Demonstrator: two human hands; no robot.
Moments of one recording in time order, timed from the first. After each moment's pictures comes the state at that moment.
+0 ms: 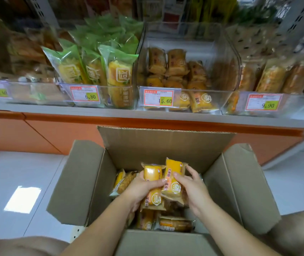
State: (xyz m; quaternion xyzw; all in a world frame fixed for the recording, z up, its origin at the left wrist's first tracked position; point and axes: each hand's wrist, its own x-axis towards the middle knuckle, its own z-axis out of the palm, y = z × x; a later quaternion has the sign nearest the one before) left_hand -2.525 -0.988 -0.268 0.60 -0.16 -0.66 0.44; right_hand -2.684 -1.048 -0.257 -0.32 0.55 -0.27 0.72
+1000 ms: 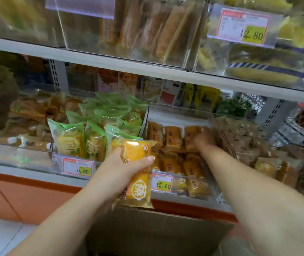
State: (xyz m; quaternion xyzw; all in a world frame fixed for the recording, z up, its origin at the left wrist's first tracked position) left_hand -2.445 -1.080 -0.052 0.64 -0.33 -0.43 0.54; right_hand -2.586 -1.333 -0.062 -0.71 0.63 -0.23 0.21
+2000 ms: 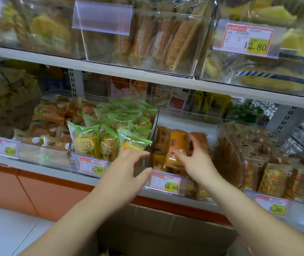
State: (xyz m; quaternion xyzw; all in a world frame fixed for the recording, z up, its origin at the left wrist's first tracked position) left_hand -2.443 -1.065 -0.053 0.74 -0.56 -0.09 0.35; right_hand -2.585 -1.207 -0.049 -0.76 0.49 -0.26 0.34
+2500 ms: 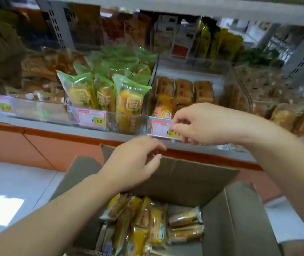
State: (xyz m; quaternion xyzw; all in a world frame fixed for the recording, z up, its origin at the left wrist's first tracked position) left_hand -2.464 -1.042 -0.118 0.66 -0.70 -0.04 0.28; right_hand -2.613 -1.154 -0.003 -0.93 0.34 0.05 0.13
